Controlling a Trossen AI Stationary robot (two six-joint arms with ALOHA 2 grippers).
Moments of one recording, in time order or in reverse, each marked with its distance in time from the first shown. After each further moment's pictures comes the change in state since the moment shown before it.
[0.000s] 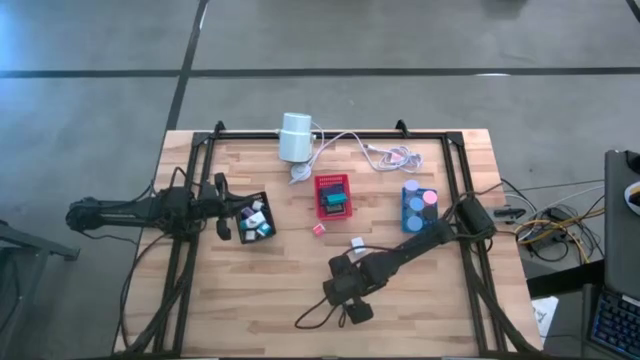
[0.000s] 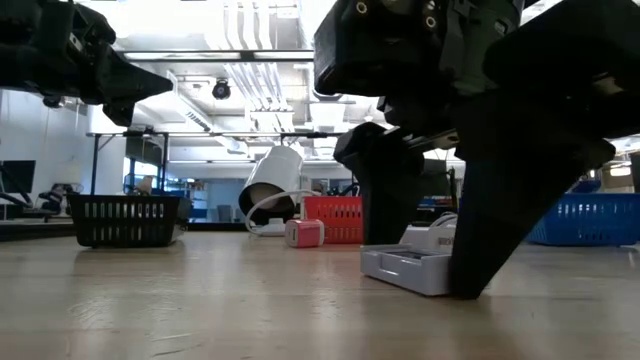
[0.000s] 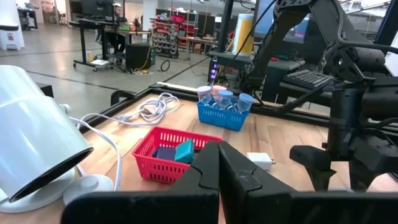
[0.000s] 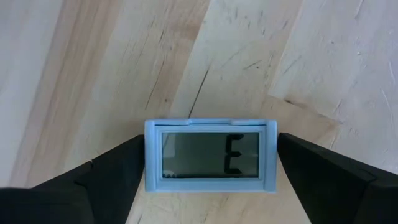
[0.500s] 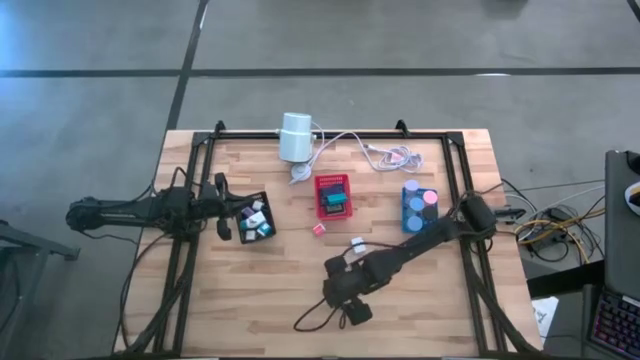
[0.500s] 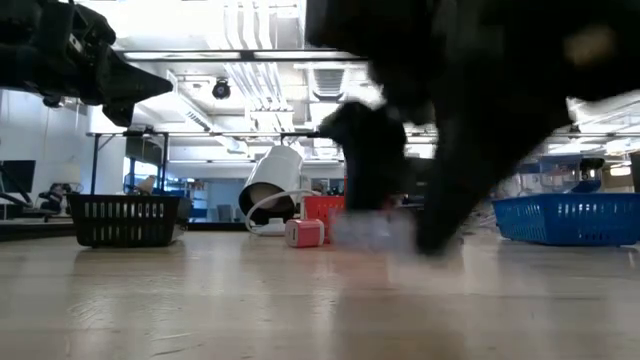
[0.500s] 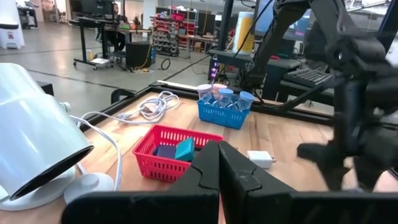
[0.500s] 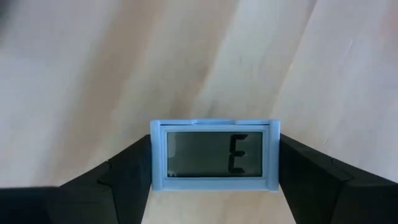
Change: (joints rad) left arm 0.000 0.000 0.000 -0.007 0.000 0.000; right arm -0.002 -0.045 -0.012 0.076 -0.009 -0.057
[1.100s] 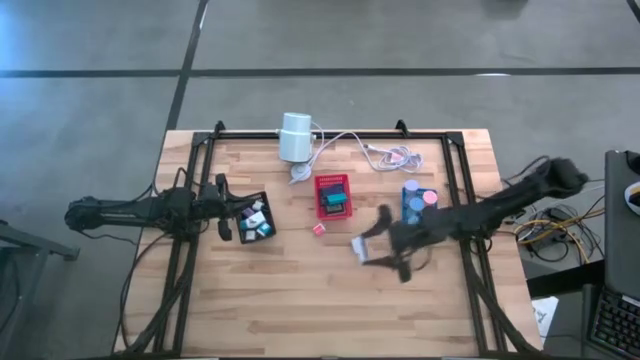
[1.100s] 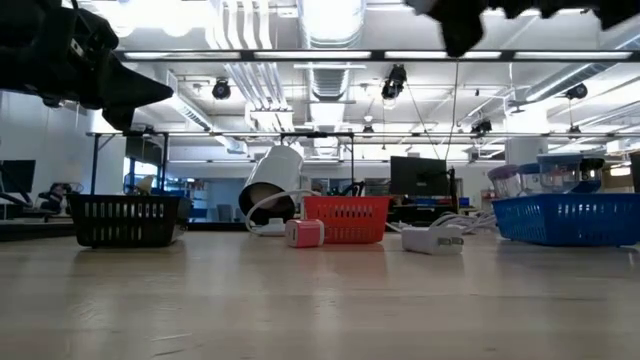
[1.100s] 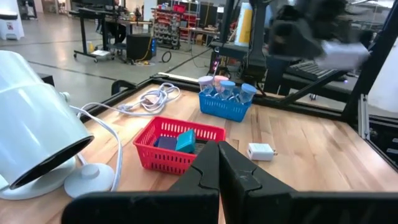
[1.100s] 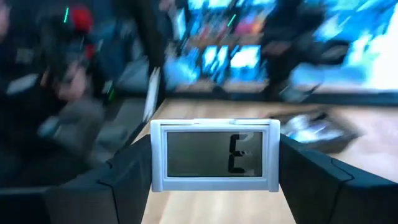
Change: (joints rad) left arm 0.000 0.018 0.000 -0.016 -0.002 -0.015; right arm -0.078 -0.853 -0.844 0.971 0.121 0.080
